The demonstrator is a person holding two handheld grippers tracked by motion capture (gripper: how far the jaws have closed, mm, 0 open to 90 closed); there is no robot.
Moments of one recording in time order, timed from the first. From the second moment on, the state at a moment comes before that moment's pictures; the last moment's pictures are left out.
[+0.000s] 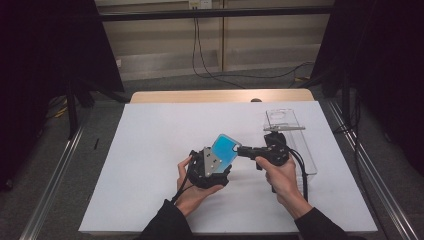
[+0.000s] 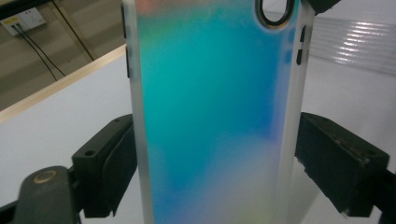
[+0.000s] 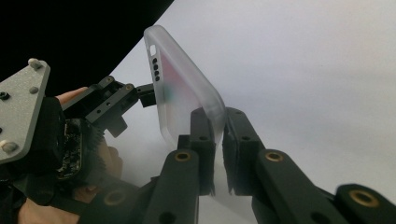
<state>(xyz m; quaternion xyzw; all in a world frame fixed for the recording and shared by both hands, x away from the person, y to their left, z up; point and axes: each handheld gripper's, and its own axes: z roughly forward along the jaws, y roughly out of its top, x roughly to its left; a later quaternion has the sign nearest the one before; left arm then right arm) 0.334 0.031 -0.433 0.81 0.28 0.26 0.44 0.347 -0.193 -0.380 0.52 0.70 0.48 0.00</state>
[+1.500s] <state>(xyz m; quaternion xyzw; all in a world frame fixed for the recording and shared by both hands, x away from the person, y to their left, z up) 0.330 0.081 -0.407 0.78 0.33 0.21 0.50 0.344 -0.224 -0.358 0.50 0.69 0.51 0.14</state>
